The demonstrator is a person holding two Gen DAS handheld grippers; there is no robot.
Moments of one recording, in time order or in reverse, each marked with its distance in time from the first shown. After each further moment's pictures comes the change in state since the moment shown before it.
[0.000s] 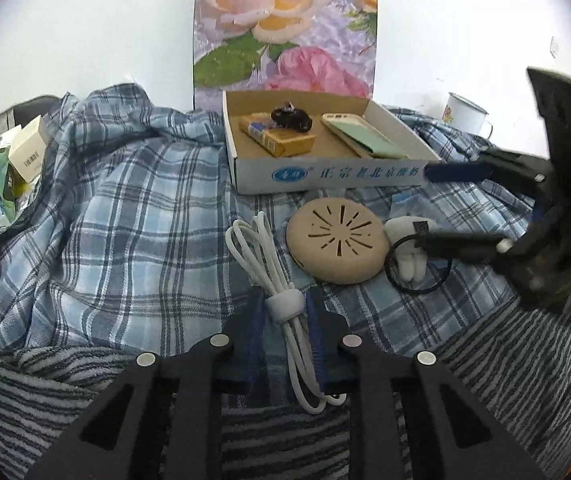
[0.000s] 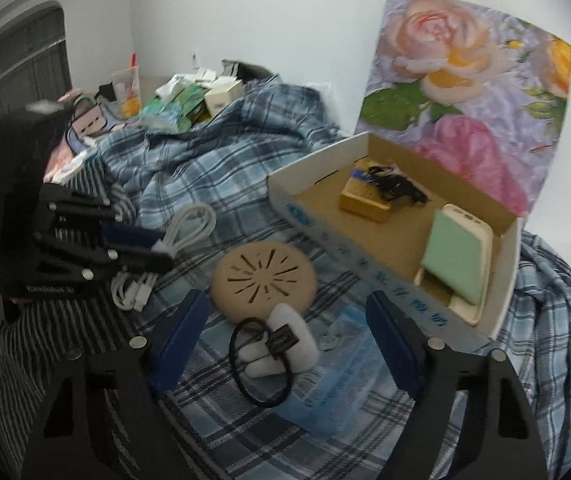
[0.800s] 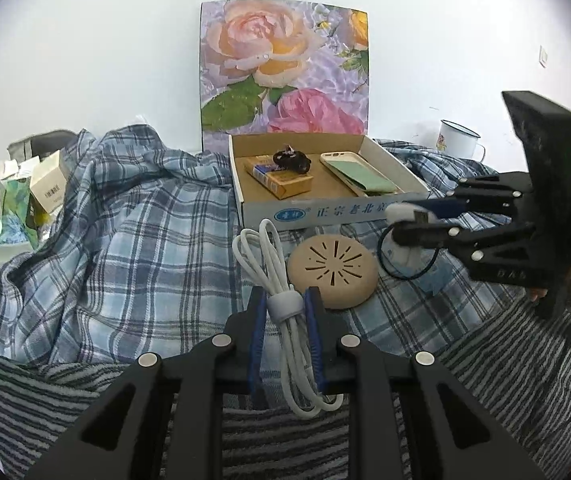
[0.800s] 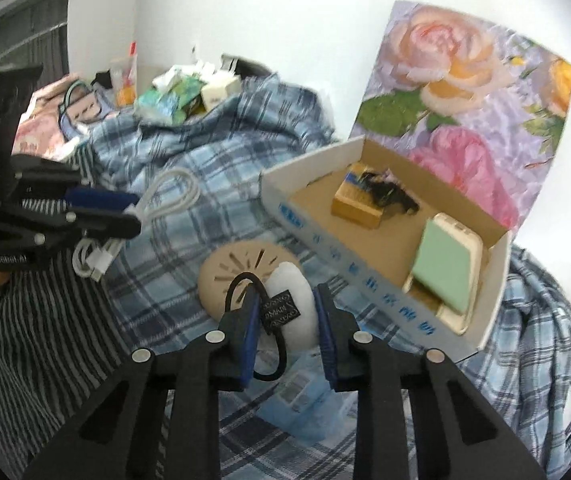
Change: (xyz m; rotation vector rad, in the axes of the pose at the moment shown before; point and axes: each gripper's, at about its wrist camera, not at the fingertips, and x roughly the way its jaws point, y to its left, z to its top) left arm -0.031 -0.007 0.000 0.025 -0.128 0.031; right arm -0.004 0.002 0.003 -0.043 -0.020 -0.062
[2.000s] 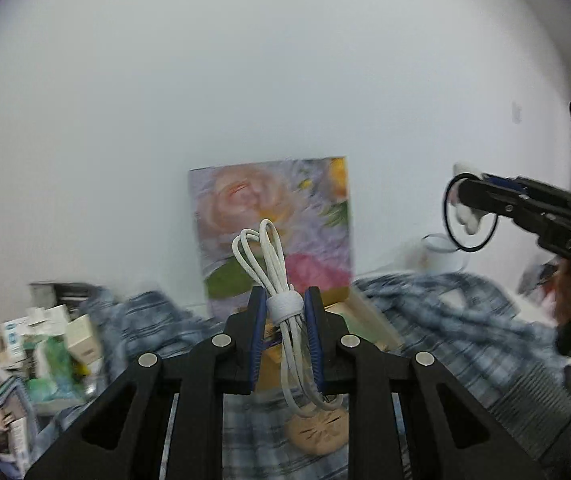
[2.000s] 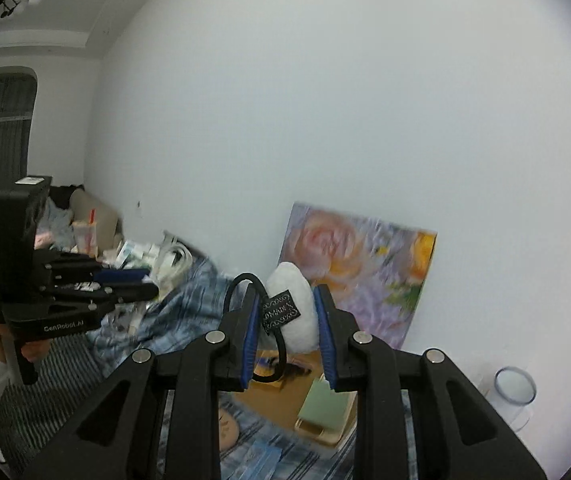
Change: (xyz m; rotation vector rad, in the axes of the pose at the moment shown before) left arm -0.091 -0.023 0.128 0.094 -0.338 0.012; right arm -0.186 -0.016 0.083 0.089 -0.488 -0.257
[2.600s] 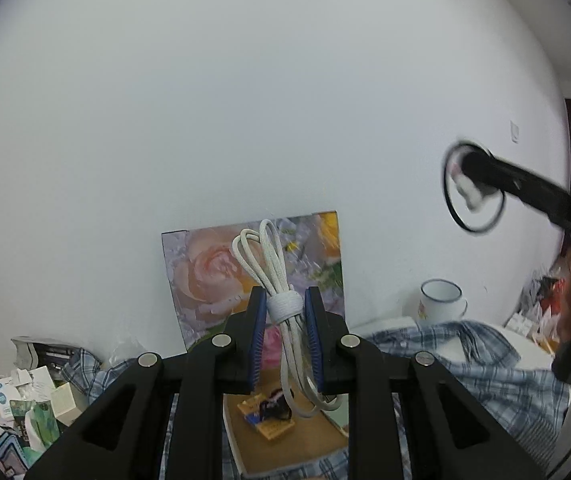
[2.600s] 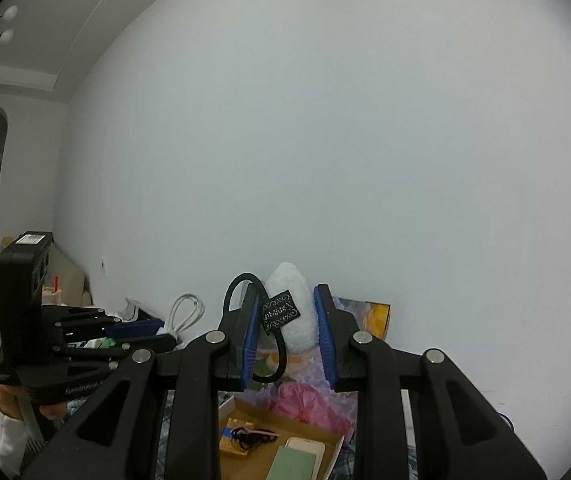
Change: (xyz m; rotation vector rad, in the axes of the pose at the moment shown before) left arm 0.050 -0.013 0.081 0.025 -0.081 -0.026; right arm 0.008 -0.044 0.060 0.084 -0.154 -0.114
